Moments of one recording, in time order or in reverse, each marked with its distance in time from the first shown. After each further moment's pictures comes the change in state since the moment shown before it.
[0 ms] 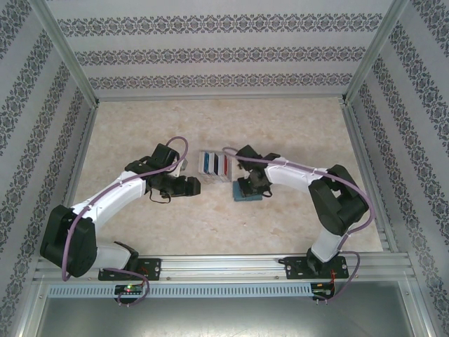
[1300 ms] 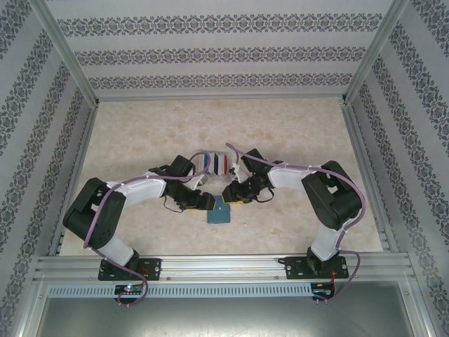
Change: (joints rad) left arm -0.092 0.261 -0.083 0.232 0.245 0.094; right arm -0.111 0.059 -0.121 0.339 -0.624 0.110
